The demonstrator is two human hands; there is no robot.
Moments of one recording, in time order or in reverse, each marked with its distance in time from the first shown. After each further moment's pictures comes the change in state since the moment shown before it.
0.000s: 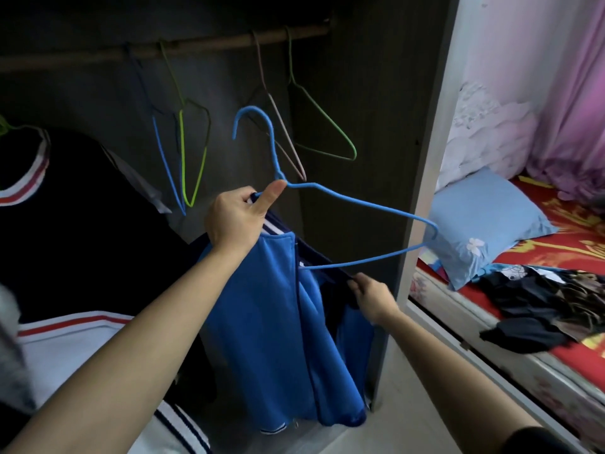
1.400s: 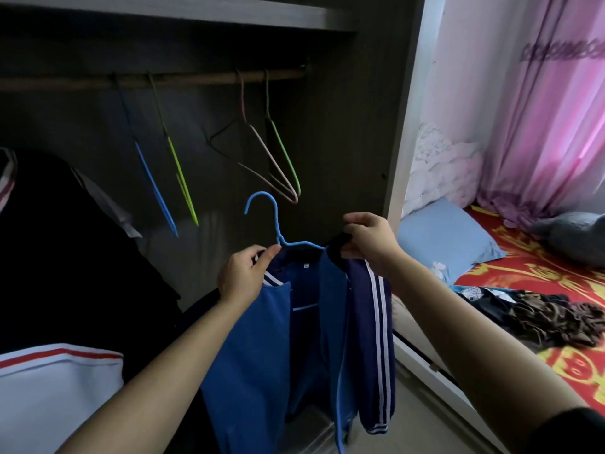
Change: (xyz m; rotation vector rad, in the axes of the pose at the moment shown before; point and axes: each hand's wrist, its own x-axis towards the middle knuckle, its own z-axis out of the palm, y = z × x) left_hand -0.043 -0.040 0.060 -0.127 -0.240 -0.139; right_hand 0.017 -0.106 -0.134 0.751 0.219 0.072
